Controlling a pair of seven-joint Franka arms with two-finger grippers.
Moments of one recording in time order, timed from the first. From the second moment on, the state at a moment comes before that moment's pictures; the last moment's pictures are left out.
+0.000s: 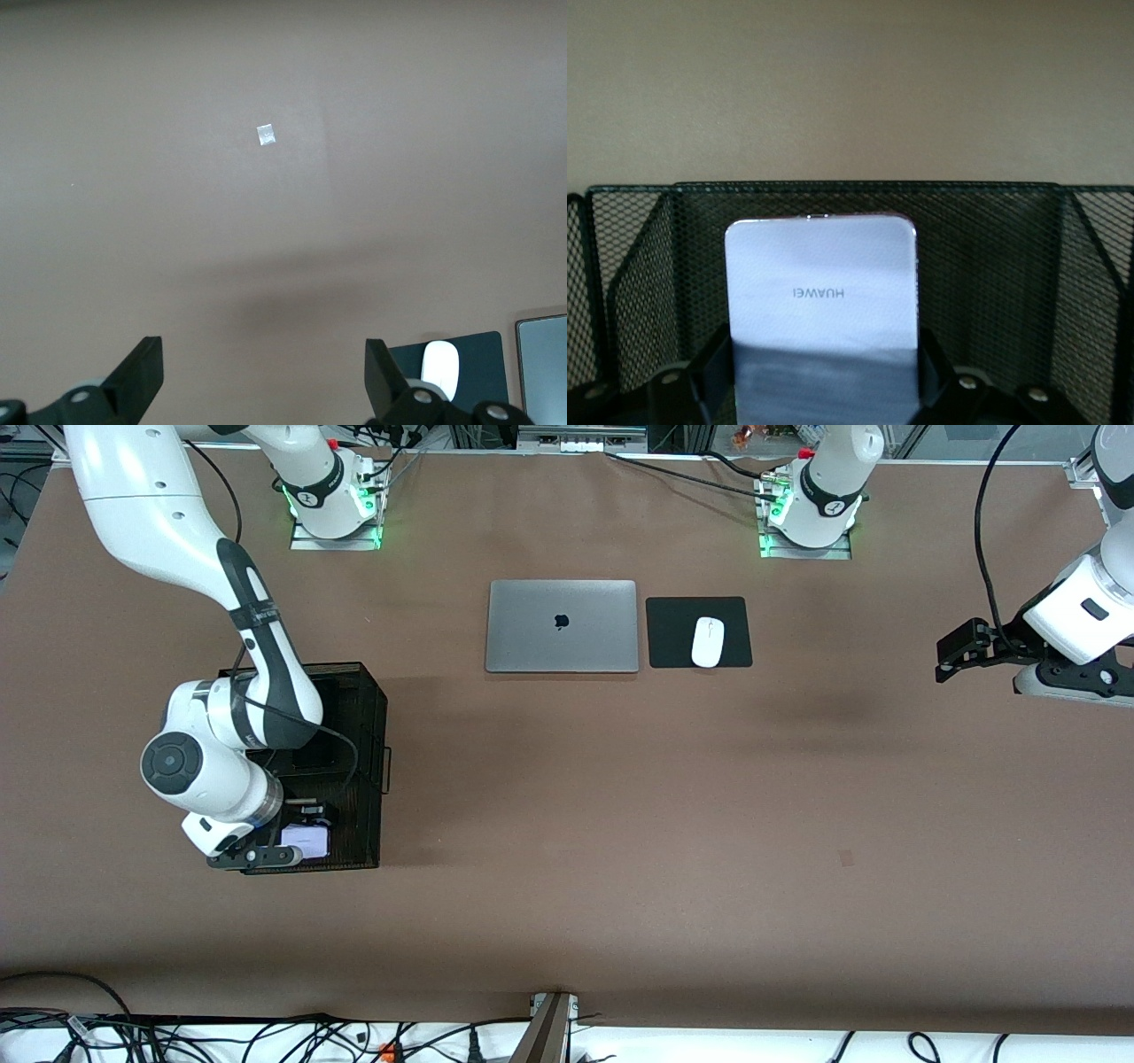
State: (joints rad) left arm -0.01 0.03 -0.02 -1.67 0.00 1.71 0.09; right arm 0.14 0.67 -0.03 -1.59 0.00 2.30 0.06
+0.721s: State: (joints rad) left arm -0.01 0.03 -0.02 -1.67 0.00 1.71 0.09; right arm 0.14 0.45 -0.05 -1.57 0.04 2.08 0.06
